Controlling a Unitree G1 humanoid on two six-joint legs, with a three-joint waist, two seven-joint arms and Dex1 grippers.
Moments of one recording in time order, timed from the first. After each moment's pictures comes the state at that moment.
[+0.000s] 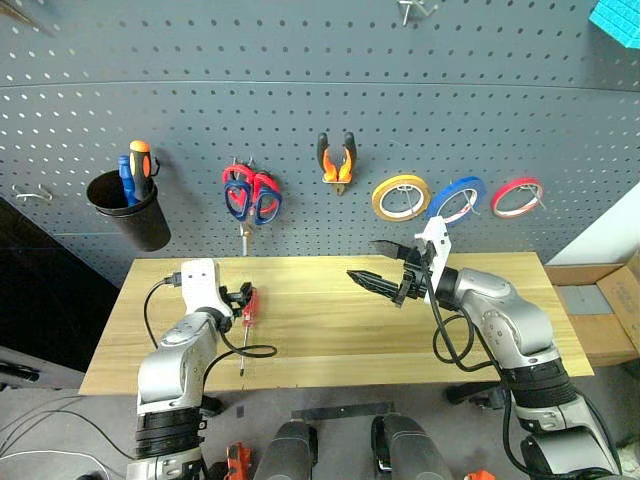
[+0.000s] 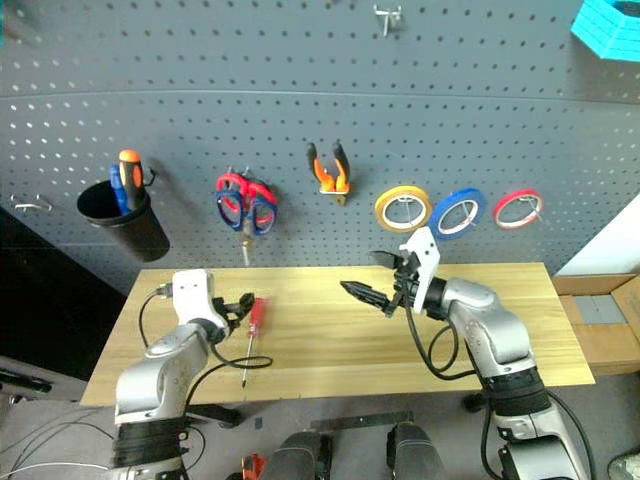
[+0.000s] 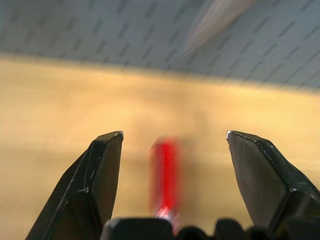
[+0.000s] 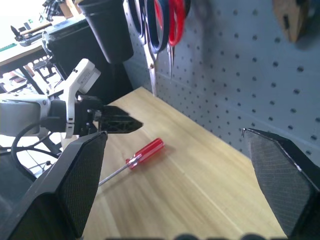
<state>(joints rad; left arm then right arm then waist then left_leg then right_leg) -0.22 0.26 0.26 -0.07 -0.26 0.81 -0.05 -0.44 -0.34 0.10 -0.08 0.45 0.54 0.81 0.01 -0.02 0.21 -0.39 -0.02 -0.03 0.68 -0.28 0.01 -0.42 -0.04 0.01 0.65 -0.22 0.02</state>
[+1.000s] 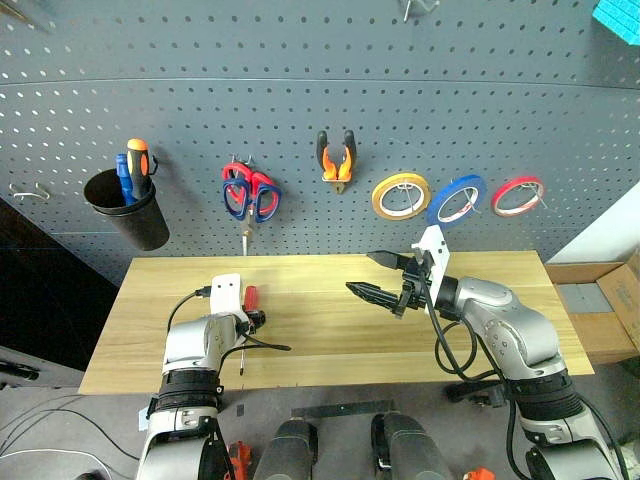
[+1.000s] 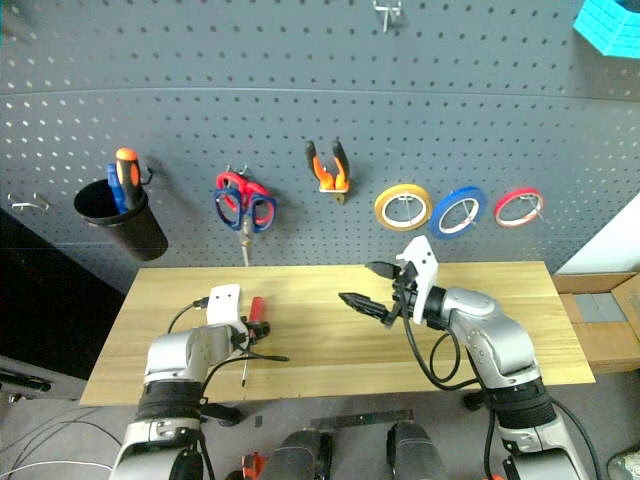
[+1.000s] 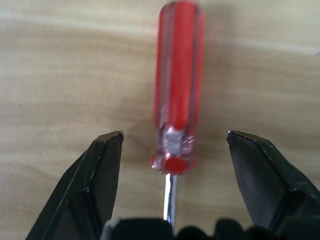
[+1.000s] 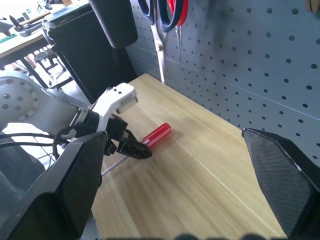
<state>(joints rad) -0.41 0.24 0.21 0.25 -0.21 1.04 -0.01 -0.39 -0.35 0.11 -0.17 0.46 0.62 0.78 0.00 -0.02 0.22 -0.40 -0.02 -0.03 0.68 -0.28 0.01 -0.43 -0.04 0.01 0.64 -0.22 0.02</state>
